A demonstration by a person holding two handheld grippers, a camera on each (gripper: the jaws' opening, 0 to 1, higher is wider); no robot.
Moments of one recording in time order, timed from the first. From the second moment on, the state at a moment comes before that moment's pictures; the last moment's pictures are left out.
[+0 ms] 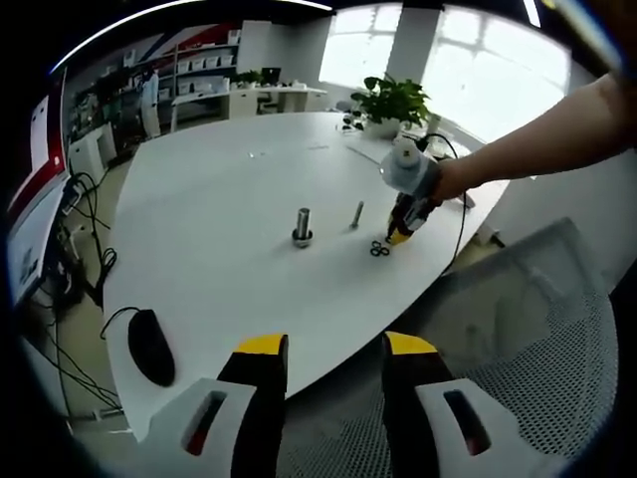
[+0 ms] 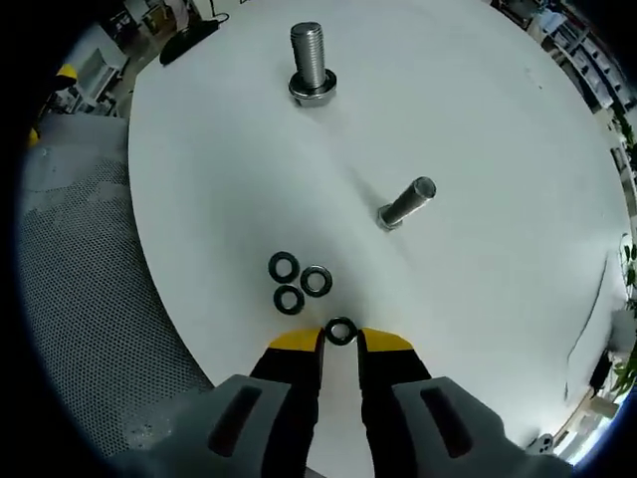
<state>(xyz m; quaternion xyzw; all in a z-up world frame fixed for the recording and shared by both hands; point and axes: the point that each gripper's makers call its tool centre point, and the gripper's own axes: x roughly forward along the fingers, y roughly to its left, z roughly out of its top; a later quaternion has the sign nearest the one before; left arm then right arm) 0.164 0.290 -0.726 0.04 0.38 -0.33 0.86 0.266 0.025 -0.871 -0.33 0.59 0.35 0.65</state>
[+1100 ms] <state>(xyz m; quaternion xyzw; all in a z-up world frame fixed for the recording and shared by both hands) 0.164 0.291 -0.727 0.04 0.38 -0.33 0.86 0.267 0.023 -0.868 -0.26 0.53 0.31 0.75</state>
